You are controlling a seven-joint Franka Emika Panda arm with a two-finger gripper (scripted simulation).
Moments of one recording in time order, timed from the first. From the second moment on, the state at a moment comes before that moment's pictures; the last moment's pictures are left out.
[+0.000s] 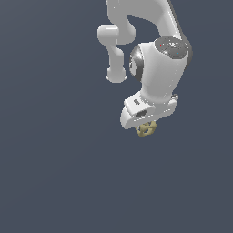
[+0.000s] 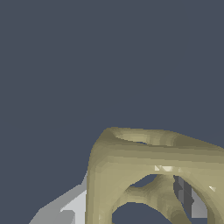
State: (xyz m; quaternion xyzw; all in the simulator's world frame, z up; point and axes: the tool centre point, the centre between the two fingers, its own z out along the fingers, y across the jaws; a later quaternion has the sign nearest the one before) arm 0.037 0.113 0.220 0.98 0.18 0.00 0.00
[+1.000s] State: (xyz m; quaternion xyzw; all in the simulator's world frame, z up) arm 0.064 0.199 0.327 0.98 0.18 0.00 0.00
